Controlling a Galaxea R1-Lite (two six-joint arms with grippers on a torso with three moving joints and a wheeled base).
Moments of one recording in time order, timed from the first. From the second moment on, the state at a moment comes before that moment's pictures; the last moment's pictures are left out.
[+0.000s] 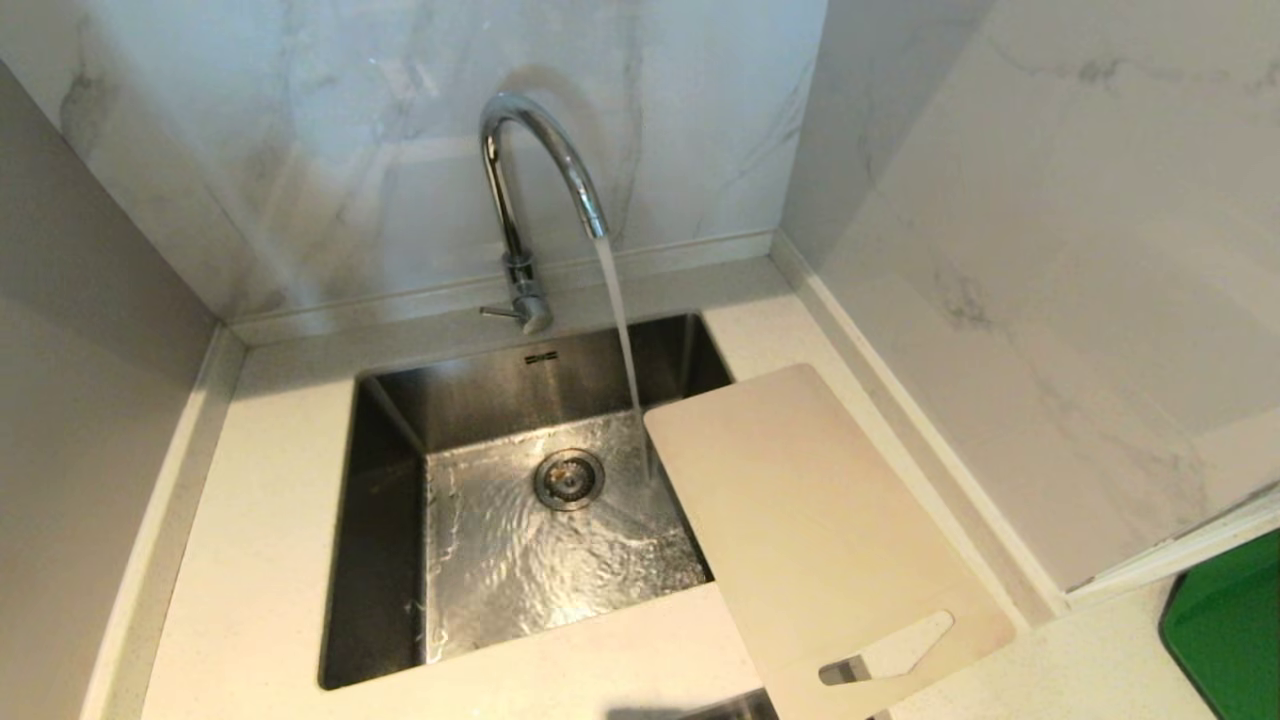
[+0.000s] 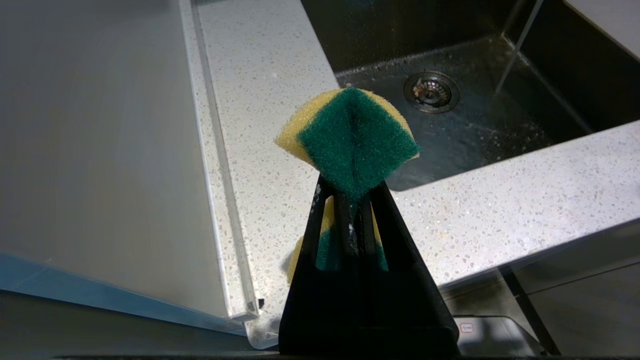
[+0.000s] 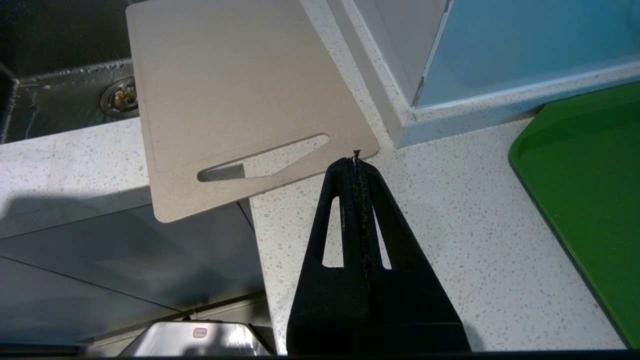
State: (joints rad) left arm 0.00 0.00 0.00 0.00 0.00 0.00; right arm 0.00 0.00 0.00 0.00 0.00 0.01
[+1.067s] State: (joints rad) left arm 0.00 0.00 0.00 0.00 0.00 0.00; right arm 0.00 0.09 -0.17 0.17 0.00 -0.04
